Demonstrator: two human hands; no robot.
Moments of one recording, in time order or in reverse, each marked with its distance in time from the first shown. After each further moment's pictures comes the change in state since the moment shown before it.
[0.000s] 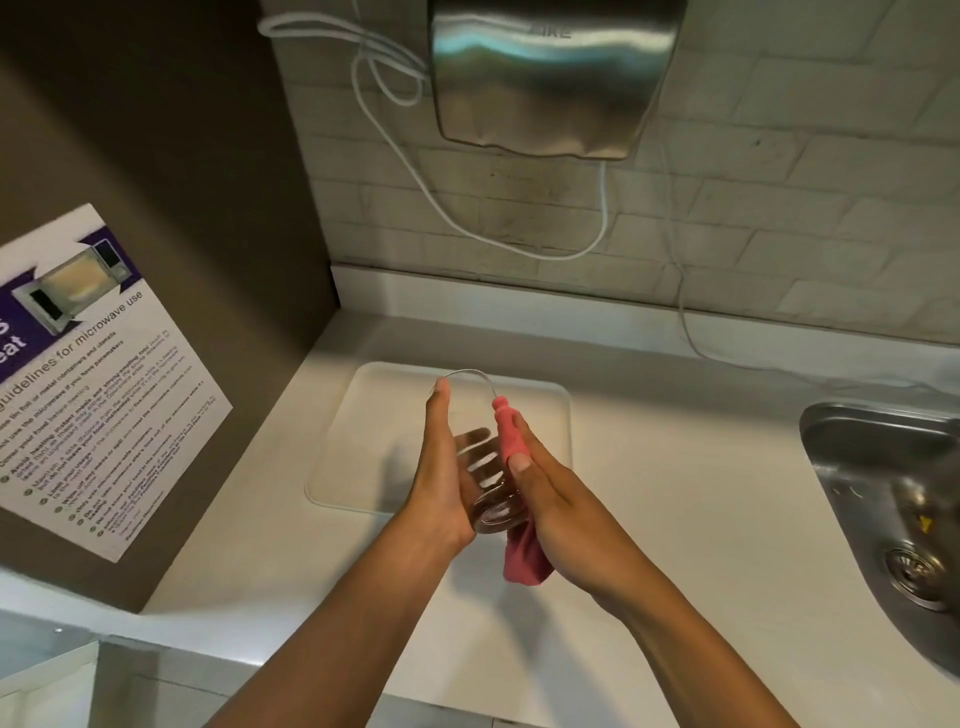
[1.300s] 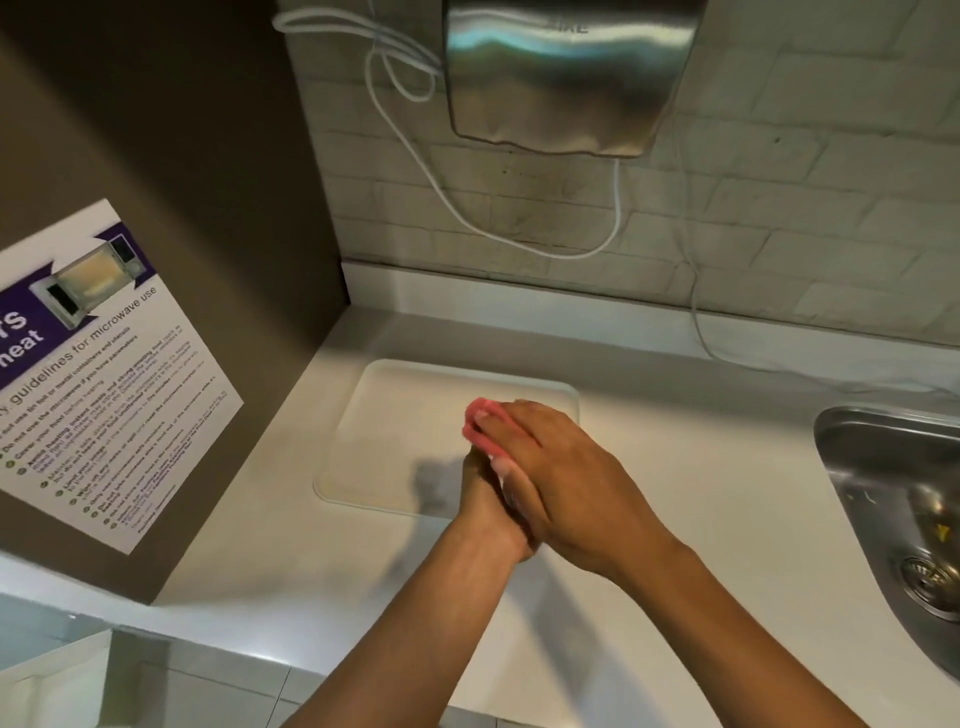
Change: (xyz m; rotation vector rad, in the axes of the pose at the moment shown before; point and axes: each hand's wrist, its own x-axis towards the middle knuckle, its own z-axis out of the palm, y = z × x) left_hand 0.023 -0.039 0.019 -0.435 -0.092 -0.085; right_hand 0.024 0.000 -0.018 -0.896 0.077 -0.470
